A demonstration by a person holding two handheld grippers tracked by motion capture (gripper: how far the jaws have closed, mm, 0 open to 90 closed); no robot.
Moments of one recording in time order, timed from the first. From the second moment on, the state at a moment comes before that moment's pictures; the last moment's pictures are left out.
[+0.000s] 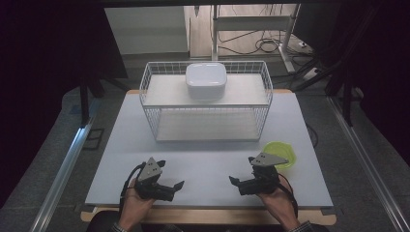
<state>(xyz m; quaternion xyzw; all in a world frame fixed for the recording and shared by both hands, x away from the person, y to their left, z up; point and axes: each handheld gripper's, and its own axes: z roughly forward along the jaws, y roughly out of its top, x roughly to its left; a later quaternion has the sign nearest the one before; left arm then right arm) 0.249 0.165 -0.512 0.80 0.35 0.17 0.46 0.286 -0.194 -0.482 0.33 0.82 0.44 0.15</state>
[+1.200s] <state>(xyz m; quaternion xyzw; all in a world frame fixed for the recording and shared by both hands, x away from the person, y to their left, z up) 0.255 0.159 -0.522 0.81 0.36 0.14 0.45 0.322 -0.316 -0.450 0.49 0.73 0.41 0.23</state>
